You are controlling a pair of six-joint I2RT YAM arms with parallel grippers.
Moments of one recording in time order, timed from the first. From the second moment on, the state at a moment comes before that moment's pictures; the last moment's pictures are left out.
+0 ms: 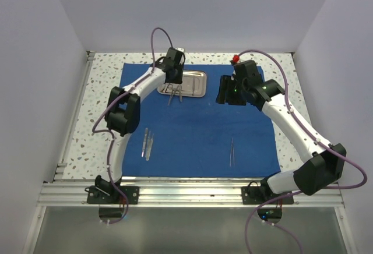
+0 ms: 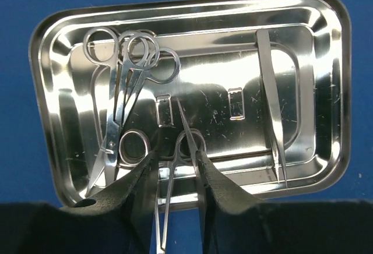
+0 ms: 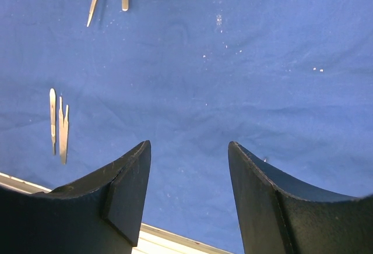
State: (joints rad) left arm -0.45 2.31 1.96 -0.51 -0.13 -0.25; right arm 0.44 1.40 1.37 -0.80 0.00 0.45
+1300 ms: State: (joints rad) left arm -0.56 2.24 1.83 -0.53 -0.20 -0.30; right arm 0.43 1.35 1.29 -0.81 -0.02 0.43
